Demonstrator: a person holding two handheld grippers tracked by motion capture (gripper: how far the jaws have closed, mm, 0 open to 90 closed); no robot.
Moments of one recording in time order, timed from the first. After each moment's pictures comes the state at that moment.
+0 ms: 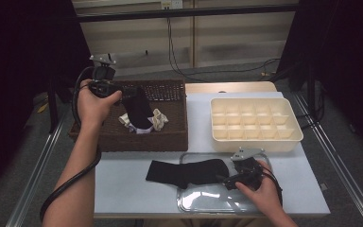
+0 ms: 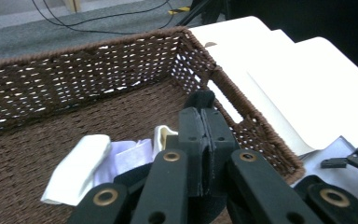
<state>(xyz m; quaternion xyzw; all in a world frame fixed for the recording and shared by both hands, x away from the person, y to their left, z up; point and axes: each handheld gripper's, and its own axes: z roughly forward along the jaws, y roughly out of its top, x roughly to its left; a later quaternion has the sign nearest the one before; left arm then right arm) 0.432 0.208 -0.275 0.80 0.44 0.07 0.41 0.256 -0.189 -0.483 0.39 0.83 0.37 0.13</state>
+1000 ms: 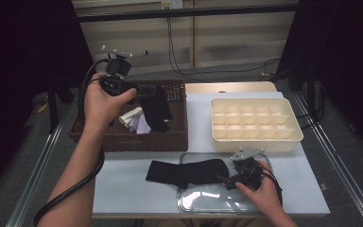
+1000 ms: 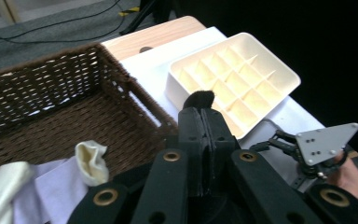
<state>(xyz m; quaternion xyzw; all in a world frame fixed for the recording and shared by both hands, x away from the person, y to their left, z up) 0.392 0.159 -0.232 0.82 0.36 0.02 0.44 0.256 -0.189 -0.483 0.39 0.83 0.37 0.13</state>
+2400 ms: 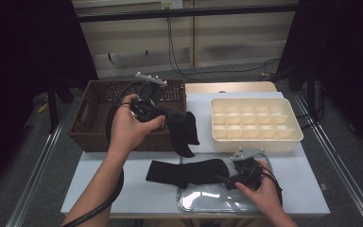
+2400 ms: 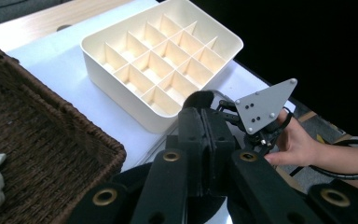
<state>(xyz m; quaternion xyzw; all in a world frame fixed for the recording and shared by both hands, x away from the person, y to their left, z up) 0.346 0.099 -0.268 0.86 0.28 -0.04 0.43 0.256 -0.189 -0.483 0.39 0.84 0.37 0.13</state>
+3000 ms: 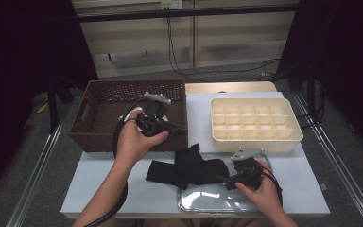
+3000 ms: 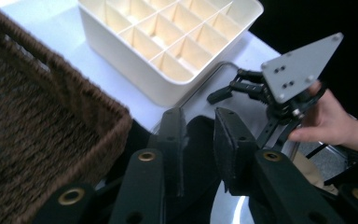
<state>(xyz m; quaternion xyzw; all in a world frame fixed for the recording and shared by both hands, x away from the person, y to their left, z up) 0.342 0.103 -0.320 0.87 0.29 -0.04 0.41 0.256 -0.189 -0.483 0.39 0.84 0.36 0.13</state>
